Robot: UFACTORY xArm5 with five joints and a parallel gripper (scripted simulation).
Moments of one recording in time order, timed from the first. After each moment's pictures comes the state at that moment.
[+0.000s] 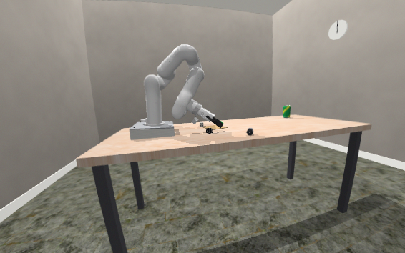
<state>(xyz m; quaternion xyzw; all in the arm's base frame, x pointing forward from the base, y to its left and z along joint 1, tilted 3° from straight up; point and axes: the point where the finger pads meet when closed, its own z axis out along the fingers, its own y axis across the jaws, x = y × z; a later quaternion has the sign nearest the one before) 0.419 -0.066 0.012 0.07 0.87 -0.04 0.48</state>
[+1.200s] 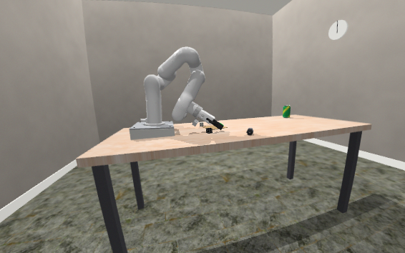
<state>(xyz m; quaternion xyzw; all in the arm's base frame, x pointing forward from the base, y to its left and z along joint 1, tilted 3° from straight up) 0.420 -0.066 -0.001 0.07 0.87 -0.04 0.48</state>
